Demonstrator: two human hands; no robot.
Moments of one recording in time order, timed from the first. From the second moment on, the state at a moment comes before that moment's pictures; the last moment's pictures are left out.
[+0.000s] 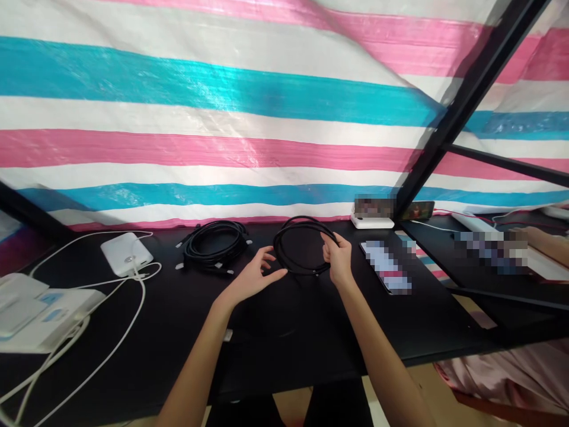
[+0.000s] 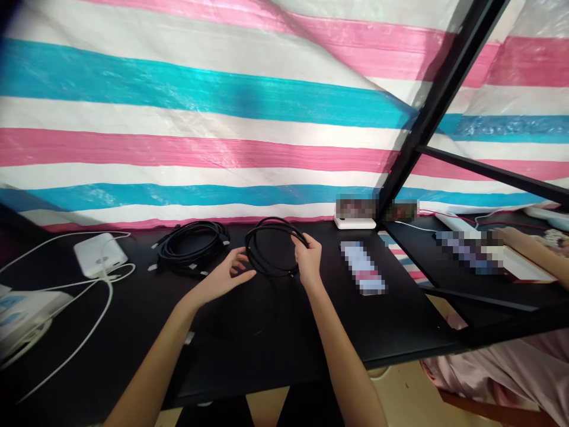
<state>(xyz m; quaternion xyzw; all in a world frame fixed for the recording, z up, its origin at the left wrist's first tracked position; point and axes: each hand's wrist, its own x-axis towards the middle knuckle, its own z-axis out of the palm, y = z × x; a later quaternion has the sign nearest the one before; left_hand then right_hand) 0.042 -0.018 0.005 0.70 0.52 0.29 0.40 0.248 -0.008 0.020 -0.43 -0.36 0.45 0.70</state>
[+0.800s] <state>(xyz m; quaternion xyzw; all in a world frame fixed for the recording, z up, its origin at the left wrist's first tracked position) 0.069 -0.048 0.028 0.56 0.10 0.25 0.78 0.245 -0.004 0.014 -0.40 -0.33 0.45 0.73</state>
